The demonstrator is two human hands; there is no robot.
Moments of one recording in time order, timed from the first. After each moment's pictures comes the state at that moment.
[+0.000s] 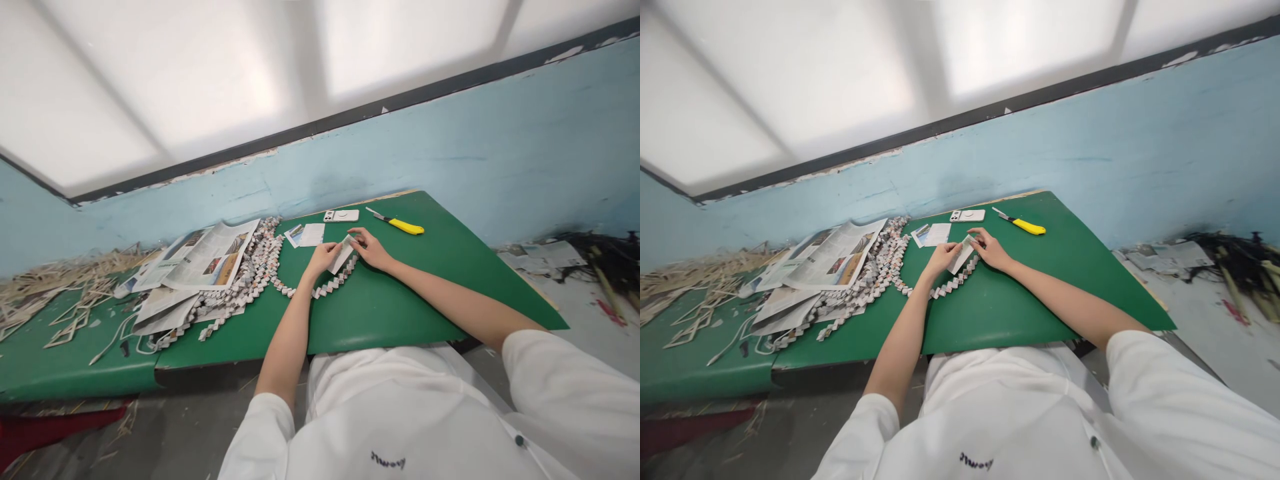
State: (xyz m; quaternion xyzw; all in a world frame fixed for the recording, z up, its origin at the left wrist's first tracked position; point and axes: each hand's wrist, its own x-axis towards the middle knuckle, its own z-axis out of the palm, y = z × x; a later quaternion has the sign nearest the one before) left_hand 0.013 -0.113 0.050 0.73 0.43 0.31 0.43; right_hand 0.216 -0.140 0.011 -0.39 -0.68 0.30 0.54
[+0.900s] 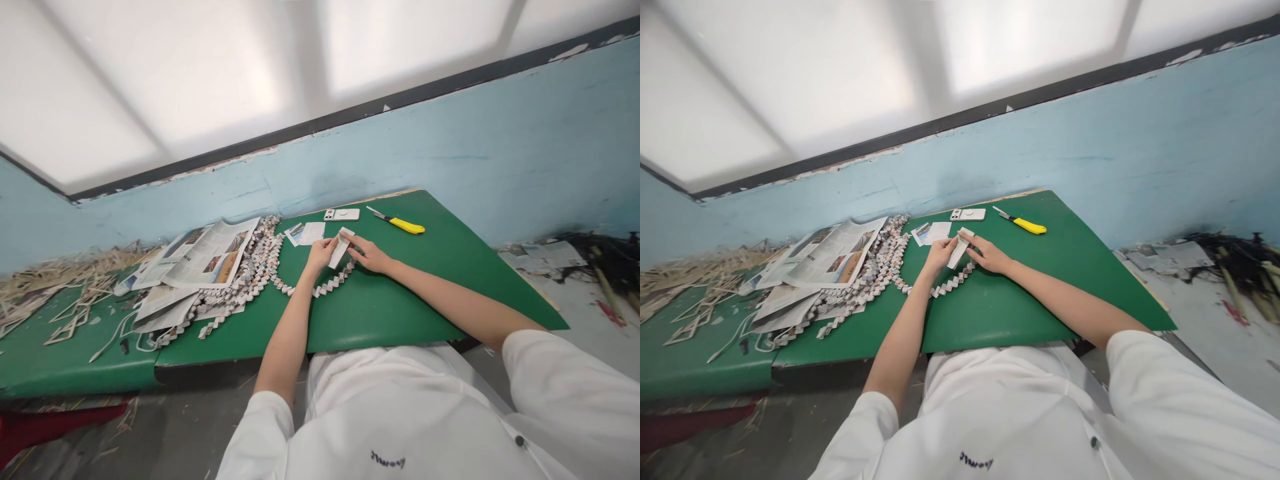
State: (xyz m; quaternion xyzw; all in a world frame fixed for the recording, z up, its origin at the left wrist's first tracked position) left_hand 0.017 -0.109 0.045 0.62 0.44 0.38 0.52; right_hand 0.218 -0.153 0.016 -0.35 -0.79 0.22 0.46
